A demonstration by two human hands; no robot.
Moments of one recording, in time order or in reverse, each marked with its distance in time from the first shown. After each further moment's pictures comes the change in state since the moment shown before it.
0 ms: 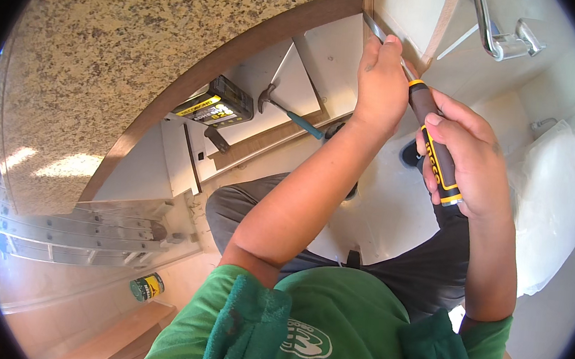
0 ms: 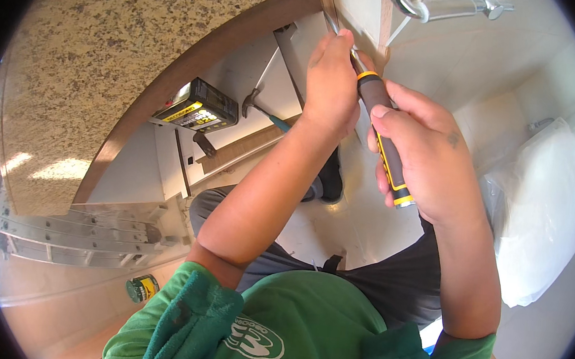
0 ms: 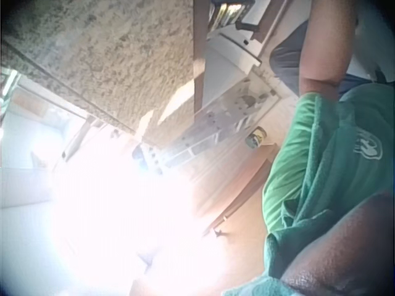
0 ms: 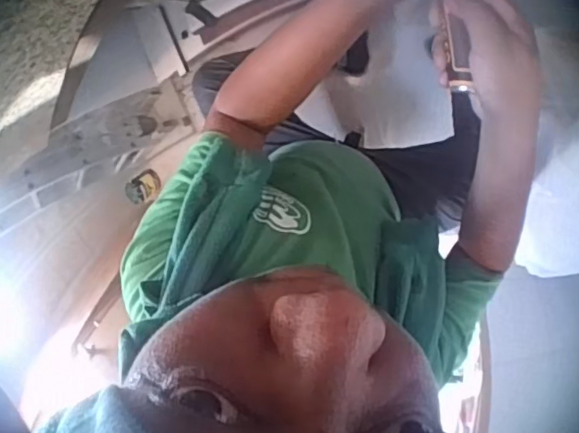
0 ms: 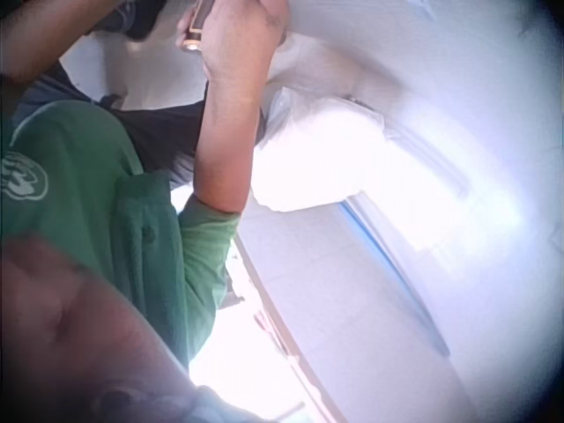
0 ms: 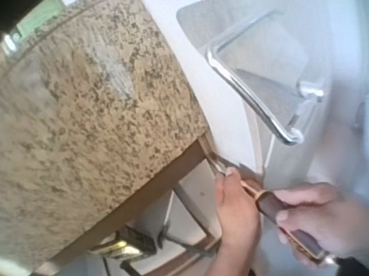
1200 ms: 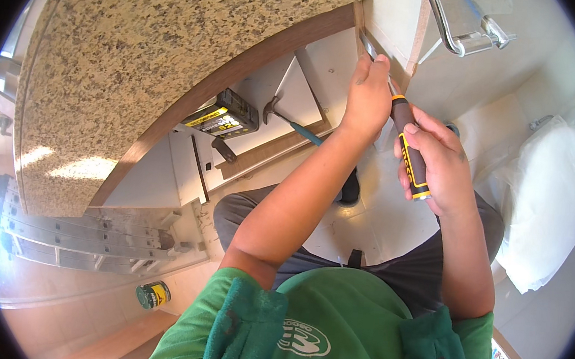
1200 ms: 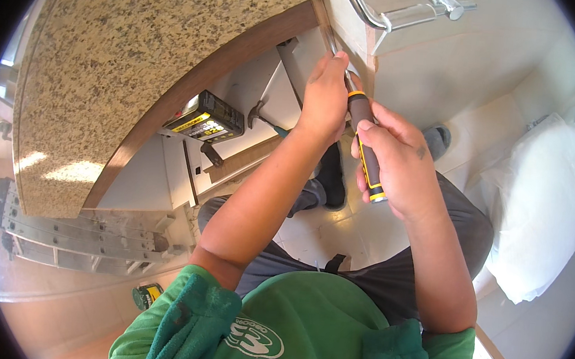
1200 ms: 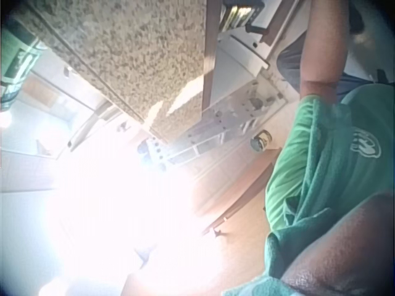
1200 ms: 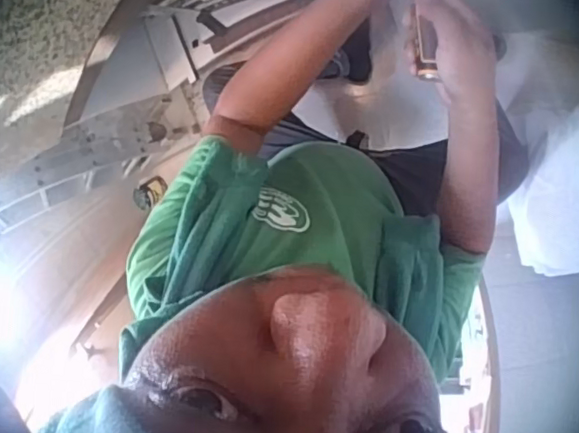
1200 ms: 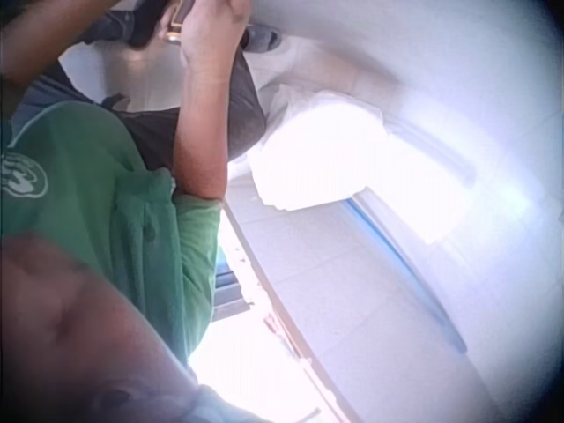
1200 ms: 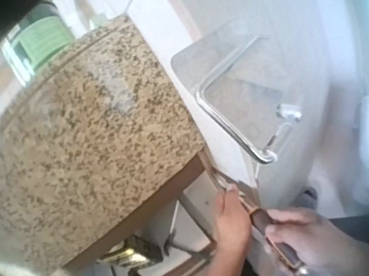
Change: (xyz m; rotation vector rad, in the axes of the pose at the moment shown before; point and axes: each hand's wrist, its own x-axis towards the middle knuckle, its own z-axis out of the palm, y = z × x) left_hand 0.002 -0.008 -0.018 0.194 -0.032 -0.030; right_hand 0.001 0.038 0.001 0.176 -0.039 -0.030
